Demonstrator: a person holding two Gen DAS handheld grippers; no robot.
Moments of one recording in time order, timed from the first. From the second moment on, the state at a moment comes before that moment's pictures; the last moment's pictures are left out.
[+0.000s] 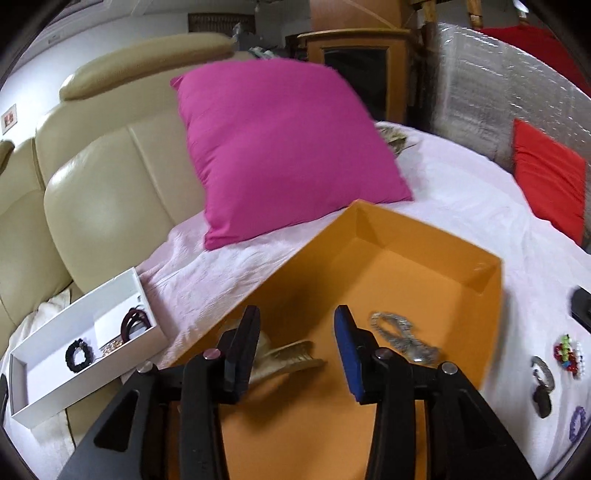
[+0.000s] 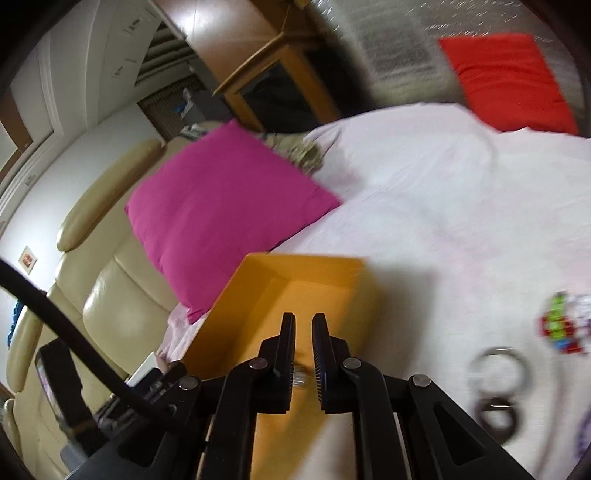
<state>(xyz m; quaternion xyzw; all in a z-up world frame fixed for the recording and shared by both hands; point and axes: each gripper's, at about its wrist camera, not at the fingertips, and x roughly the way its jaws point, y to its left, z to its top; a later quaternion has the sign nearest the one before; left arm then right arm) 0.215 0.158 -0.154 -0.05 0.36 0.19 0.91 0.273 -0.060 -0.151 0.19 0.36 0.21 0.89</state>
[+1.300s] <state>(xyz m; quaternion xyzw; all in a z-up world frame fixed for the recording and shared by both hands) 0.266 -0.023 -0.201 -0.02 0.46 -0.07 0.89 0.289 -0.286 -0.246 0.31 0.46 0.01 0.84</state>
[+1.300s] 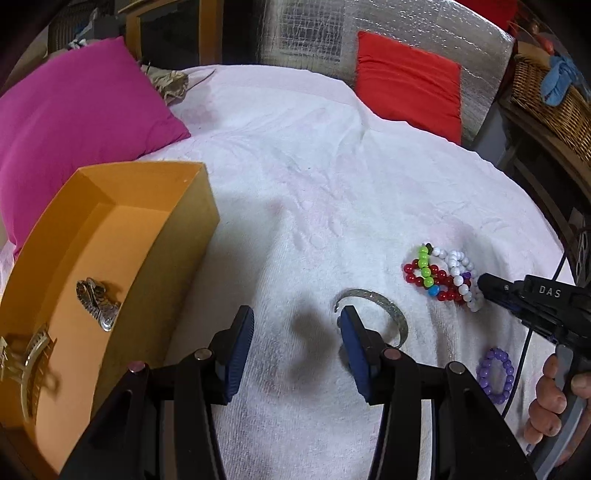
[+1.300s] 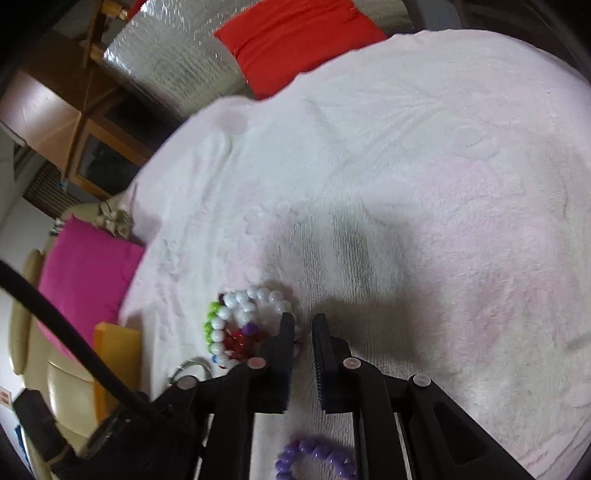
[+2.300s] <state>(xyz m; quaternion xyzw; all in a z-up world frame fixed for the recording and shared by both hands) 0.280 -0.039 -0.210 -0.04 0.47 -0.11 0.88 0.264 -0.343 -0.233 0.28 0.45 -0.09 0.84</state>
